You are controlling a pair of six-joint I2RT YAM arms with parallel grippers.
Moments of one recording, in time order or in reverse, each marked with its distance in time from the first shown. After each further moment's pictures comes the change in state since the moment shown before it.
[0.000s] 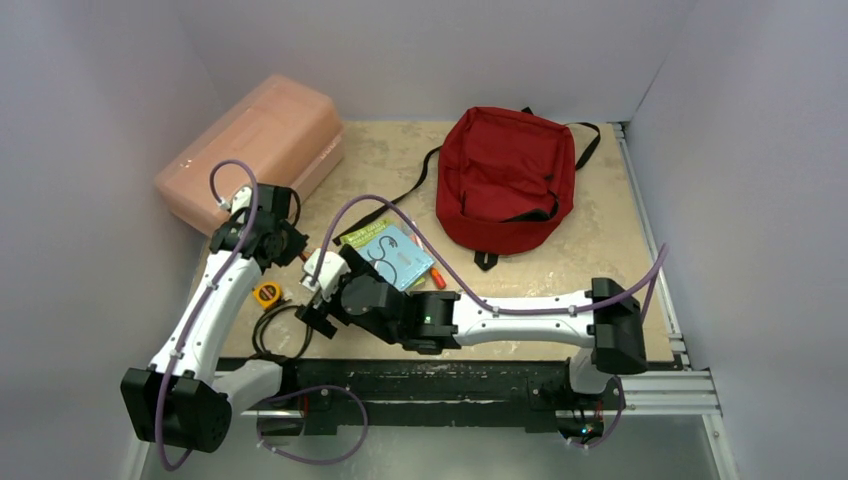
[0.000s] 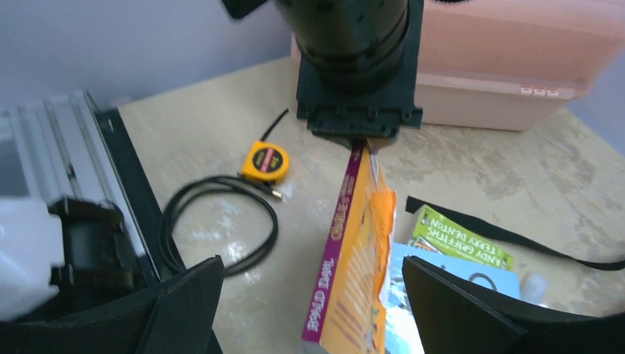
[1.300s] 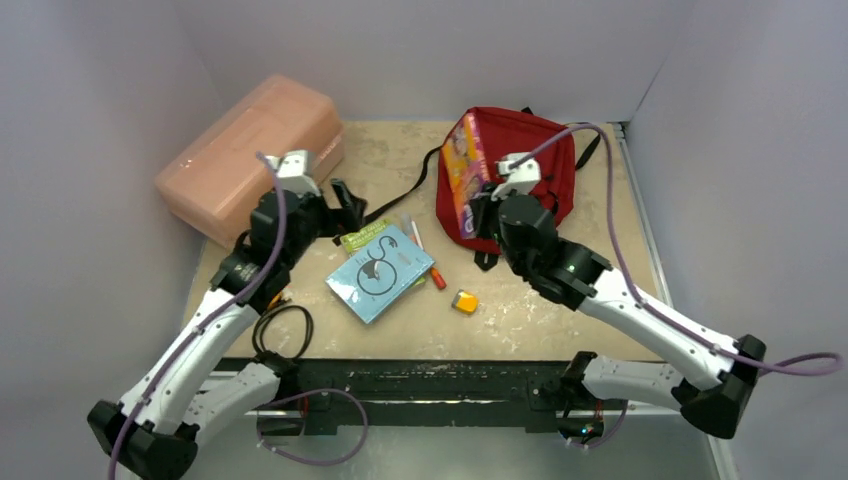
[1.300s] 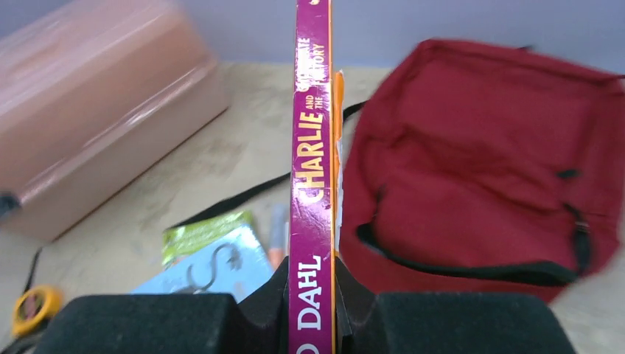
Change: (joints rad) left arm -0.217 -0.211 -0.016 0.430 0.066 0.455; right arm -0.582 -0.521 -0.272 -0.235 -0.006 0.364
